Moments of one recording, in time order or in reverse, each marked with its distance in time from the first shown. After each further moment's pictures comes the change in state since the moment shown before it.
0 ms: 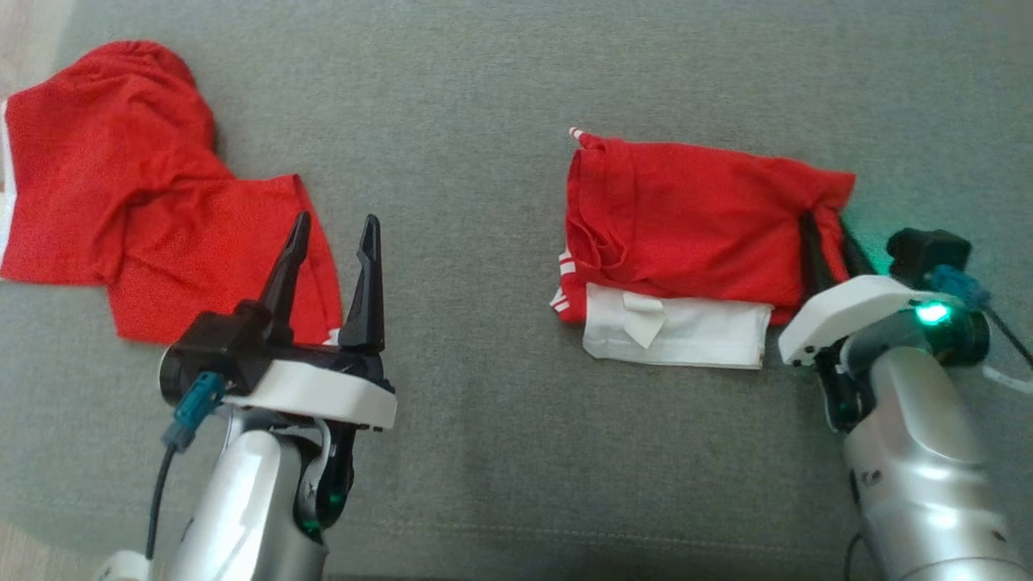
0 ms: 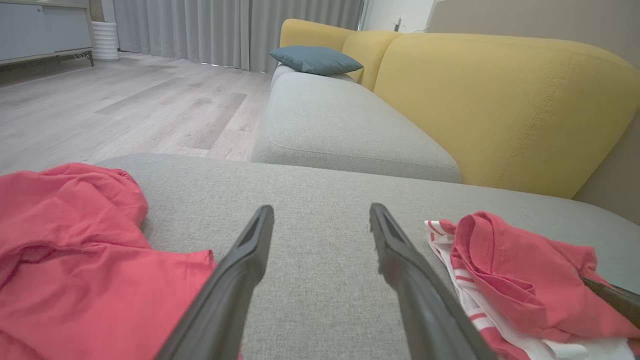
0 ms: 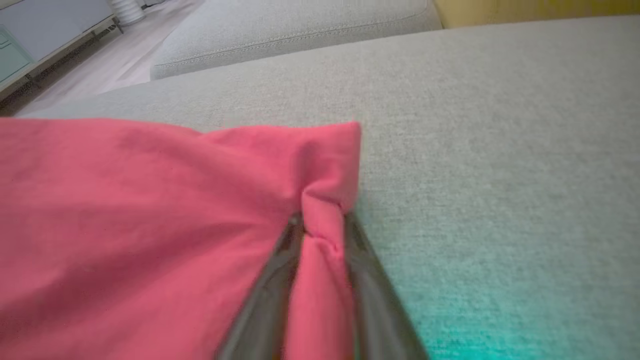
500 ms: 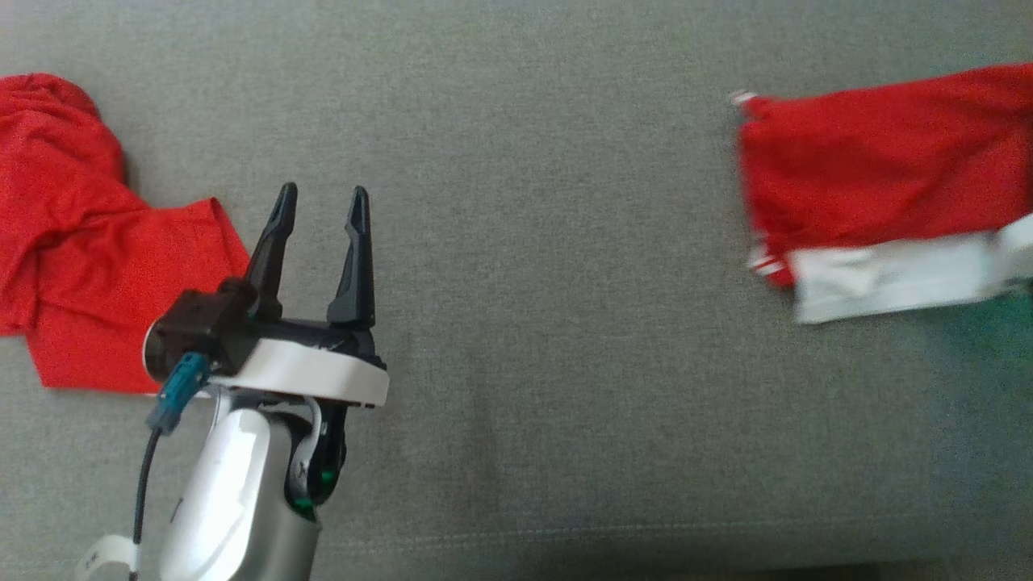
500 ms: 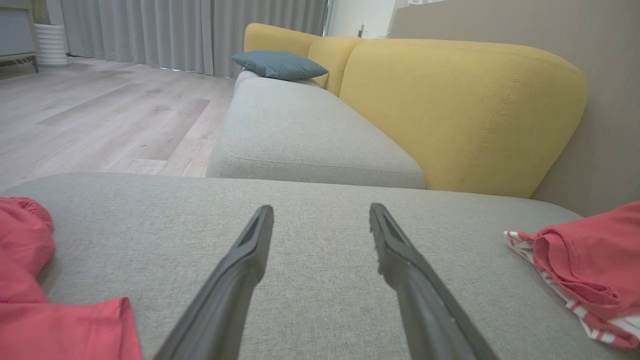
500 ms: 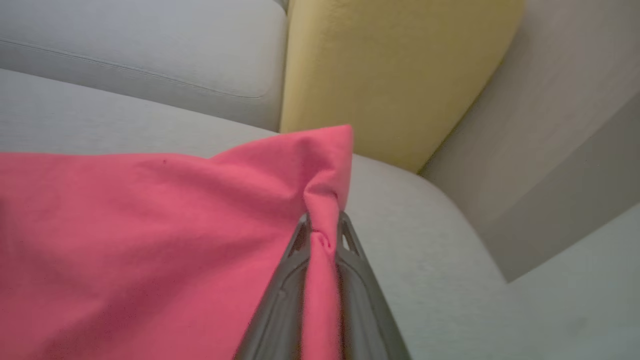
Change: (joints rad) left arm -0.033 0.000 0.020 -0.011 0.009 -0.006 0.000; right arm -0.071 -0.276 -0.042 -0.086 -0.227 0.000 -0.019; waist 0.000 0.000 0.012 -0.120
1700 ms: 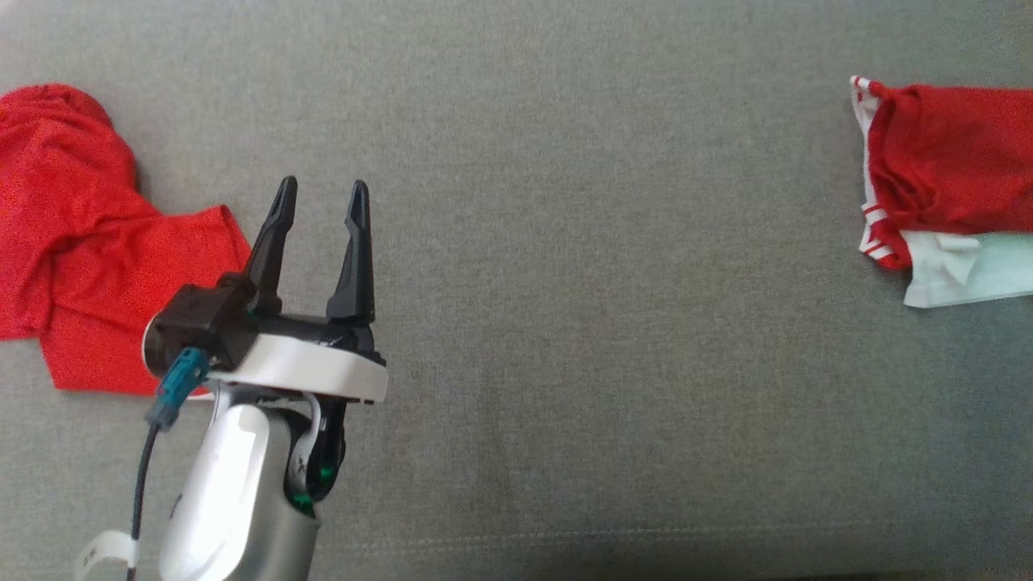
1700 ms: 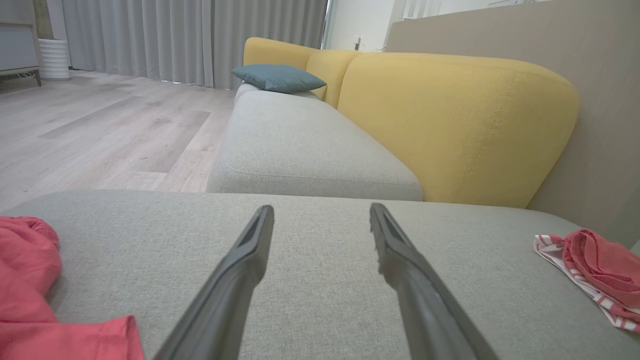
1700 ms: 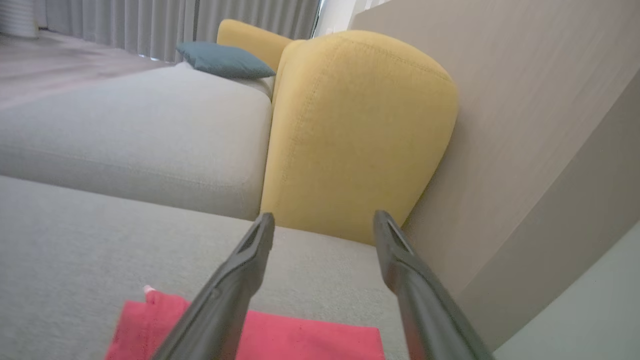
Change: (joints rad) left arm -0.018 0.000 0.001 0.006 -0.002 -0.007 0.000; right arm -0.033 -0.095 0.002 -0.116 0.102 0.000 -0.057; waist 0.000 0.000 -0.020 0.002
